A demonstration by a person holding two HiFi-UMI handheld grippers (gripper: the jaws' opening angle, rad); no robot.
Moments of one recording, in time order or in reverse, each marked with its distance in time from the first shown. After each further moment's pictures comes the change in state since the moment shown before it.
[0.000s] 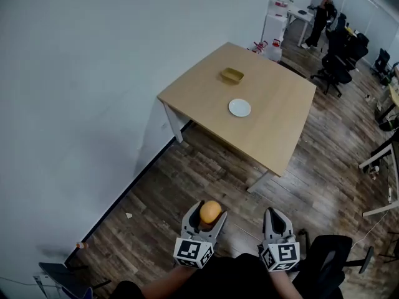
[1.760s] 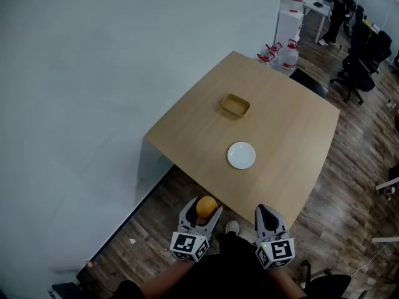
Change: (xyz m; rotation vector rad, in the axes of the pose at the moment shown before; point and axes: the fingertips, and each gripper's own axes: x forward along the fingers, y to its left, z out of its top) left arm 0.332 0.143 0.045 0.031 0.063 0.072; right arm 0.333 -0.126 0.081 0.056 0.021 0.163
